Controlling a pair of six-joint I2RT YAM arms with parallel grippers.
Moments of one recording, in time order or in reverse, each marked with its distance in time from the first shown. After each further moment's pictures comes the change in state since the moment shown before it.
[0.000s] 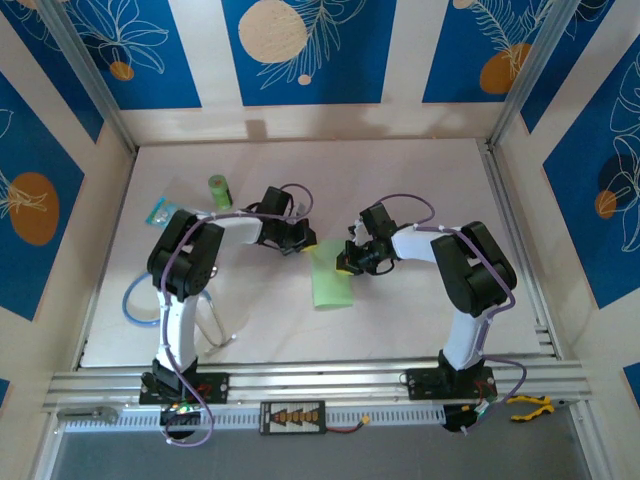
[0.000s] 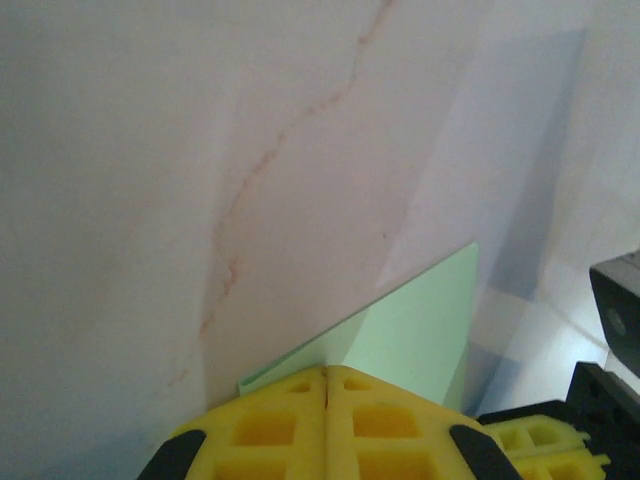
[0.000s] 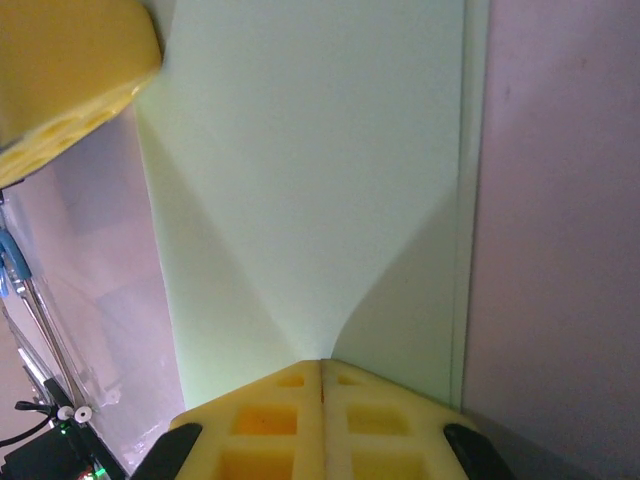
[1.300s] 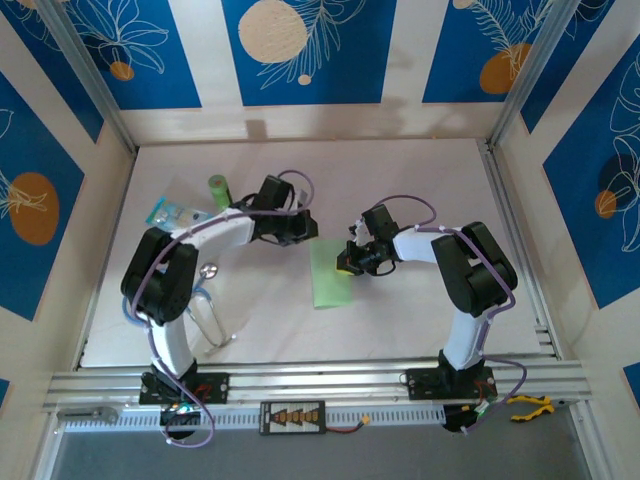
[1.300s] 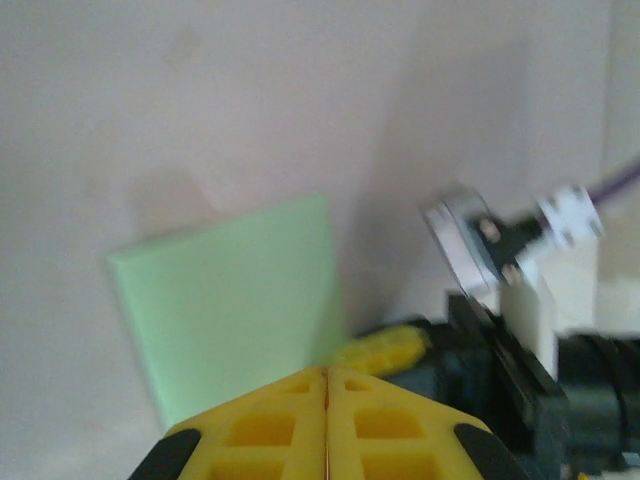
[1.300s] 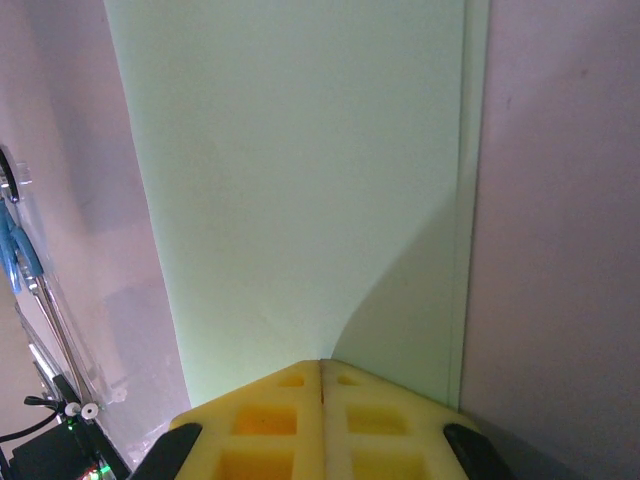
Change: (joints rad) left arm -0.085 -0.248 -0.042 -0.116 -0.075 0.038; right arm -0.010 -0.002 -0.025 0.045 -0.022 0.001
